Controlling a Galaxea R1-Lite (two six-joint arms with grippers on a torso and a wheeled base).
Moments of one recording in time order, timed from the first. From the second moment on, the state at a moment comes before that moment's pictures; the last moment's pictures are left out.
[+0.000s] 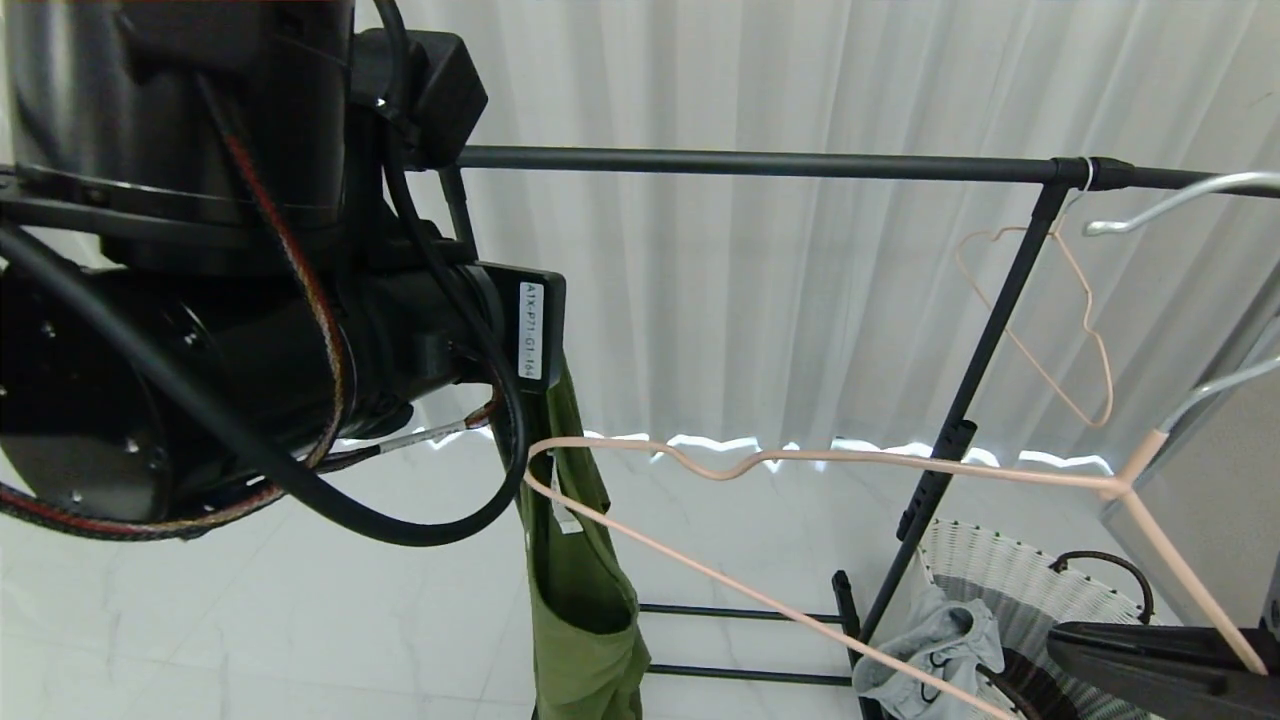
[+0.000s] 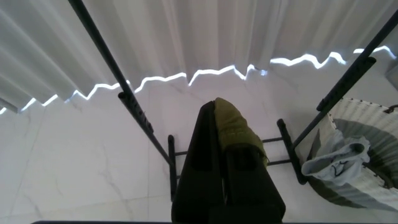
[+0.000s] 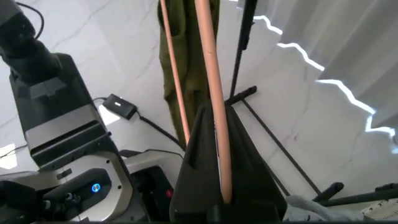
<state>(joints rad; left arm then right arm) -0.84 1.49 -1.27 0.11 0.60 -0.07 0.94 0.95 -0.58 -0.07 0.13 -0.02</state>
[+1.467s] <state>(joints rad) -0.83 1.58 -1.34 0.11 0.65 -0.12 0.96 1.28 -0.73 -0.35 -0.23 0.16</state>
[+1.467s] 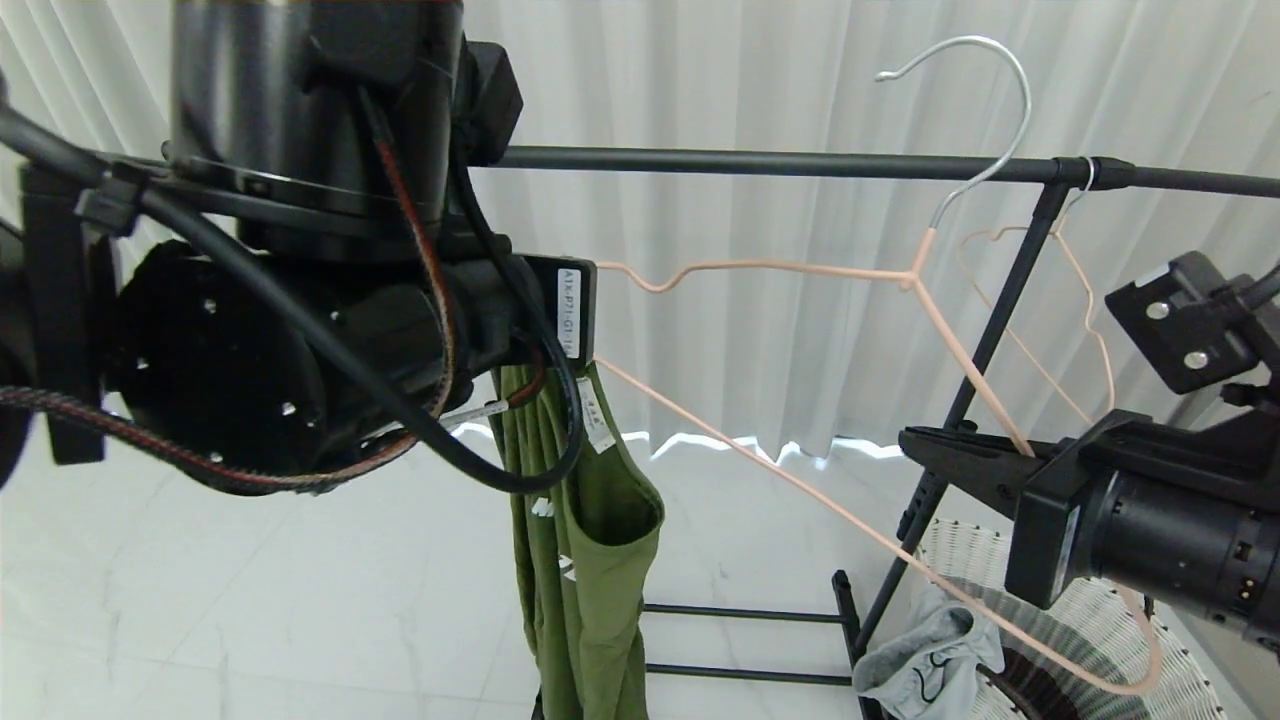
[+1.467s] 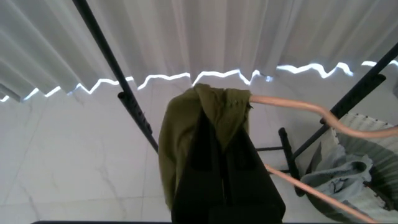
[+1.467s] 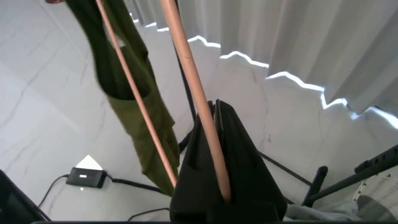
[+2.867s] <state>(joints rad) -0.90 1.49 -1.29 0.11 0.54 -0.01 1.06 1.39 -0.72 -0.38 -0.24 0.25</state>
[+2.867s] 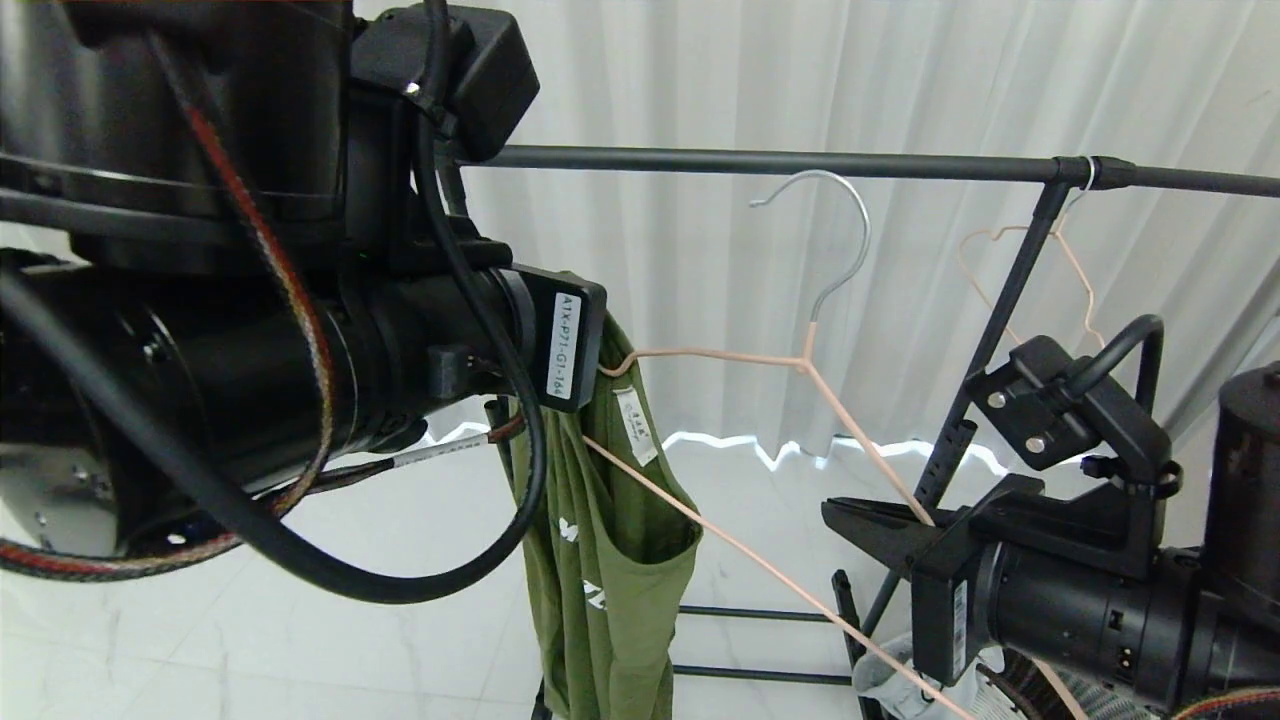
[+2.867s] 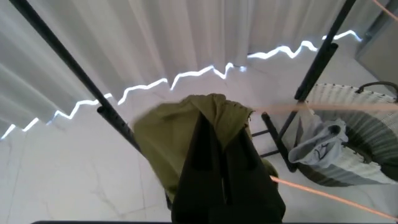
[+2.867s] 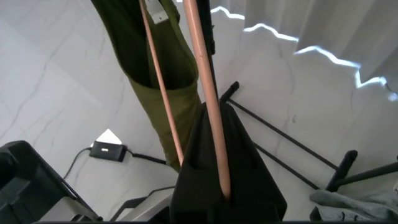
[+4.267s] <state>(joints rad) -1.14 1.36 -1.16 0.00 0.54 0.01 1.13 1.51 -0.81 -0.55 -0.32 0.24</state>
